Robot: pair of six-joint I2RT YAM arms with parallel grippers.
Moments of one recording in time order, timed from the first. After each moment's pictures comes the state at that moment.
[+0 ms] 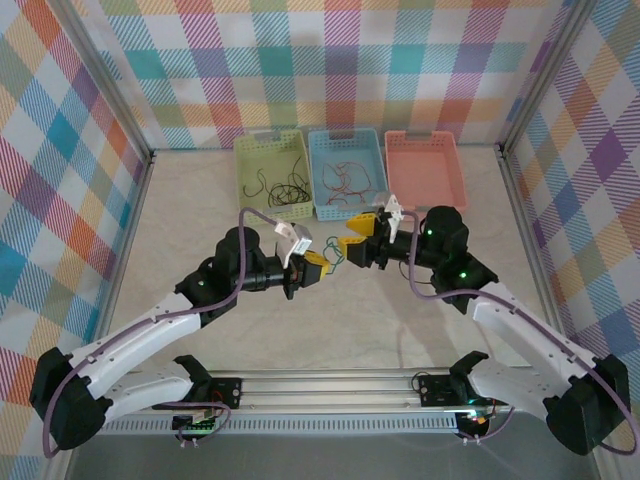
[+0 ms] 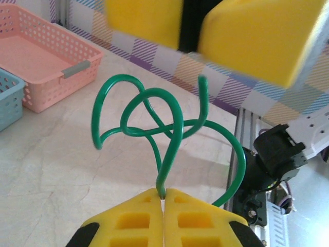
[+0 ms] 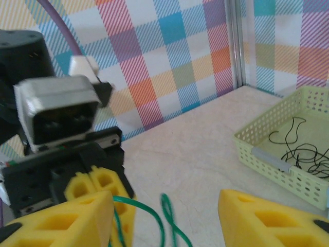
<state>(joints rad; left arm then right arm) -0.75 1.03 0.76 -0.03 0.49 -0.16 0.59 1.00 0.79 0.12 -0.64 0.18</state>
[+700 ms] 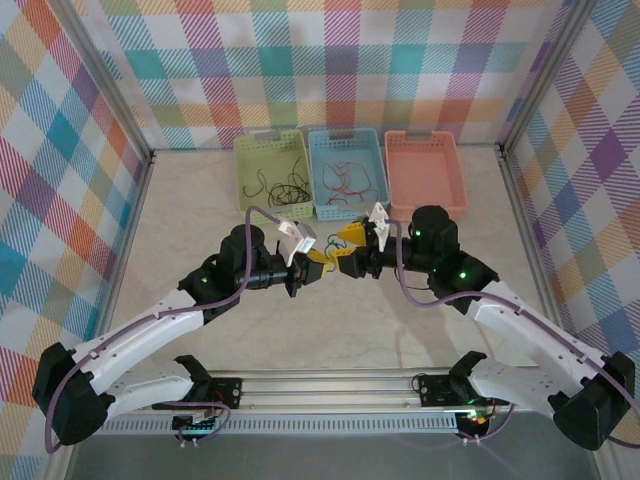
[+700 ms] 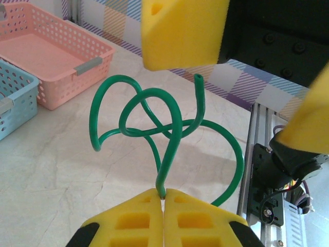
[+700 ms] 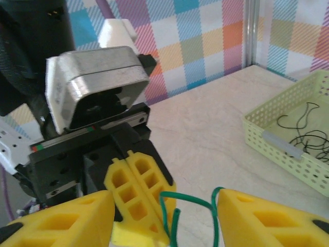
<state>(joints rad) -0.76 1.05 0.79 -0.06 0.45 -0.13 0.70 1.03 0.90 -0.12 -0.54 0.05</state>
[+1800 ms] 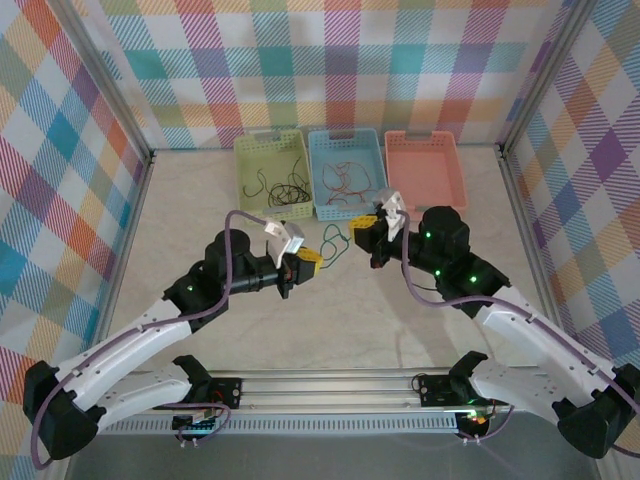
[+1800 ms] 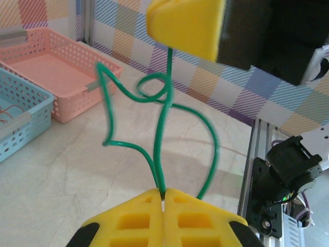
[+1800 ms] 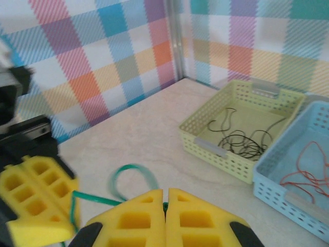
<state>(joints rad) -0.76 0.93 0.76 -0.09 0.40 -0.16 0.67 0.96 0.92 -0.15 -0.26 0.10</state>
